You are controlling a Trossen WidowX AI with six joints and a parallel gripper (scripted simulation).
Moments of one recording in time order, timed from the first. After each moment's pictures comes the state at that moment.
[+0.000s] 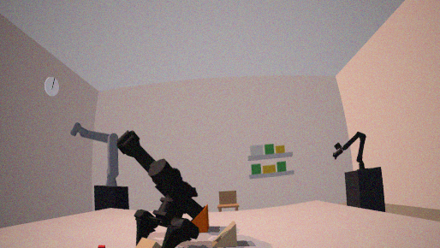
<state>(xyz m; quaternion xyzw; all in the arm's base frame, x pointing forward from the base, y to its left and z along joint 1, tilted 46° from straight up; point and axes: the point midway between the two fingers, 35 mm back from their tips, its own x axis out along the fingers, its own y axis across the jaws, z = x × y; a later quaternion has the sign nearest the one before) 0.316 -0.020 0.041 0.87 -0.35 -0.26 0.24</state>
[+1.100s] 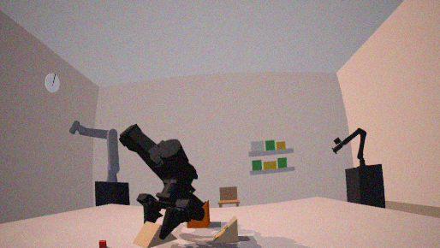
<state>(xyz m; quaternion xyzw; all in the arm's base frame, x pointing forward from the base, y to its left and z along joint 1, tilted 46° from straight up) 0.317 0.012 0.055 0.87 -0.34 -0.27 0.24</state>
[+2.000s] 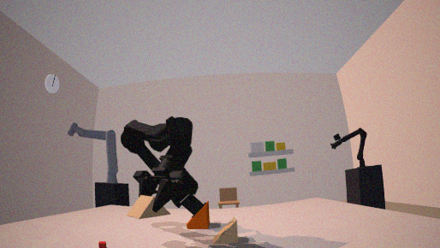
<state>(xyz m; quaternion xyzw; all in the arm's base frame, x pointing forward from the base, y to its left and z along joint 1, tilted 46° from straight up) 0.305 0.049 0.108 0.87 -0.35 -0.26 0.24</state>
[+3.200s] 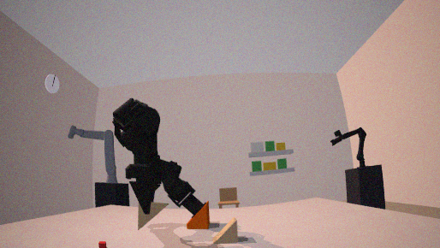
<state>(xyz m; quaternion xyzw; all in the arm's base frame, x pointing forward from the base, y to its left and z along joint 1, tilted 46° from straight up) 0.322 0.045 0.115 0.75 -0.53 -0.35 -0.19</state>
